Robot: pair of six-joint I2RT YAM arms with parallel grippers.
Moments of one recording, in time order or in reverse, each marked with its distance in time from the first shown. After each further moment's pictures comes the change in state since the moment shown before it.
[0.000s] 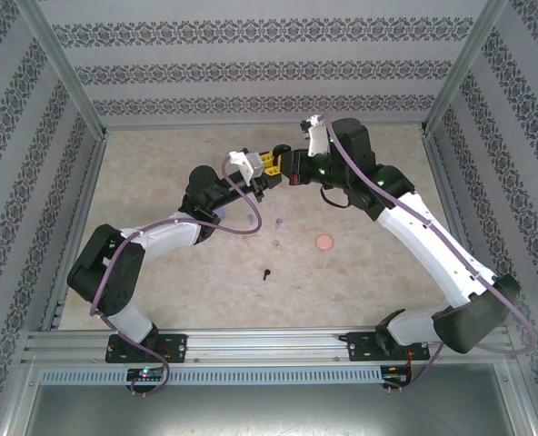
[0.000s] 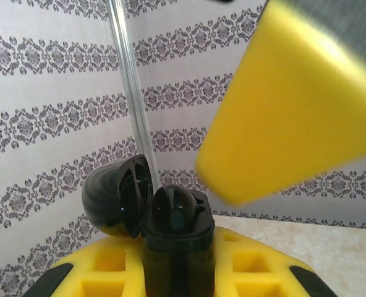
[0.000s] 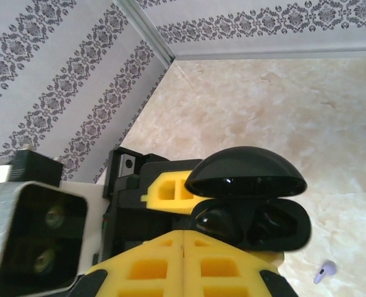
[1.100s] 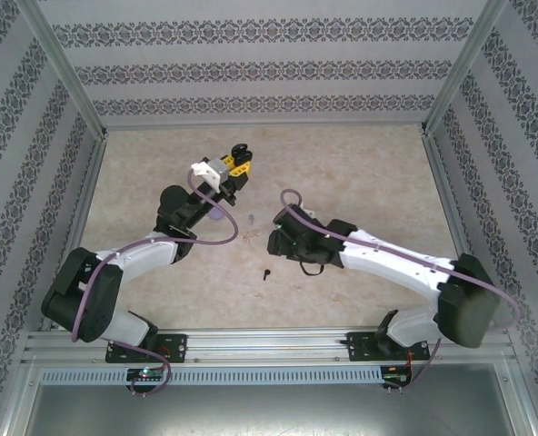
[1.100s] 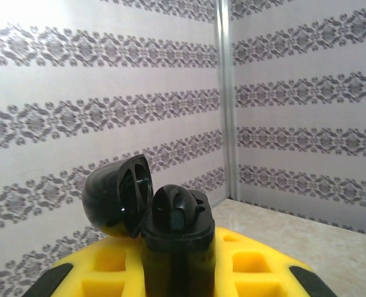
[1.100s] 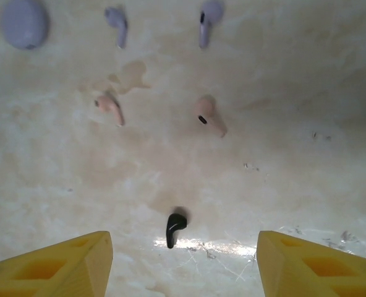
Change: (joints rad) left arm 0.107 -0.212 -0.265 0.090 -0.245 -0.032; right arm 0.355 0.079 -0.475 -0.075 0.437 0.571
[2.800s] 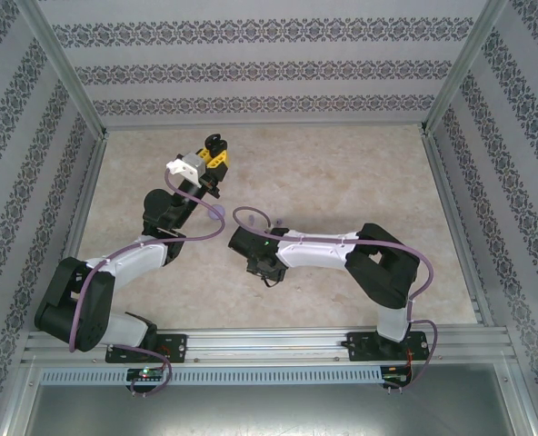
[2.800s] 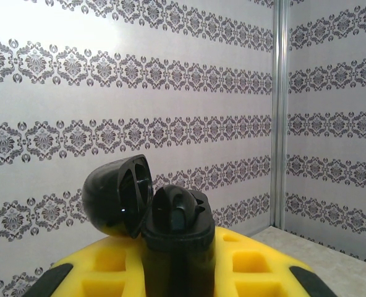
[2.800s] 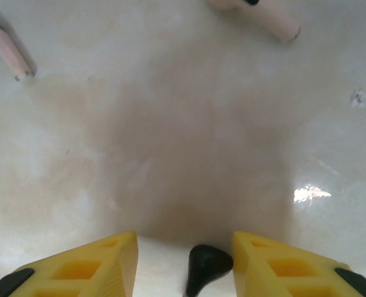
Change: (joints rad) left arm 0.078 -0.053 -0.044 0.060 -0.085 -0.062; right arm 0.133 0.448 0.197 -0.027 0.017 0.293
